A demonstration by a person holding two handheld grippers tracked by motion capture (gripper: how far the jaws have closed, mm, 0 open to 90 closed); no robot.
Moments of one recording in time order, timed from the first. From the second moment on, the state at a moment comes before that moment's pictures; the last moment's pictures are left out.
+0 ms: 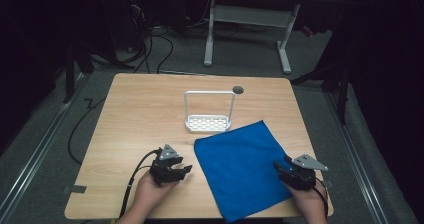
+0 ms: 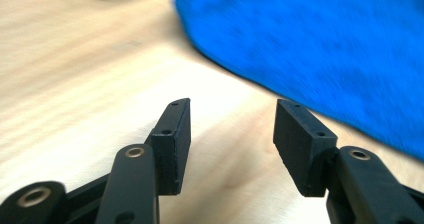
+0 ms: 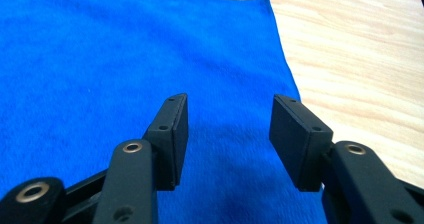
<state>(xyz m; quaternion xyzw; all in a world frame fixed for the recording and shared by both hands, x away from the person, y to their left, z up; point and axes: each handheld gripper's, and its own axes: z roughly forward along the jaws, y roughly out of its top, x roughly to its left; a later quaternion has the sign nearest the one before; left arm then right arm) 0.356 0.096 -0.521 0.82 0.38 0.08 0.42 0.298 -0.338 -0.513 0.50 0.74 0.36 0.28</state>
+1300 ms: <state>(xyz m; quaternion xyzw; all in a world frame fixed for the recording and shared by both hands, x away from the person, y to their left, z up) 0.309 -0.006 -0.524 0.88 0.22 0.04 0.41 0.302 -0.339 -0.517 0.50 0.74 0.36 0.27</state>
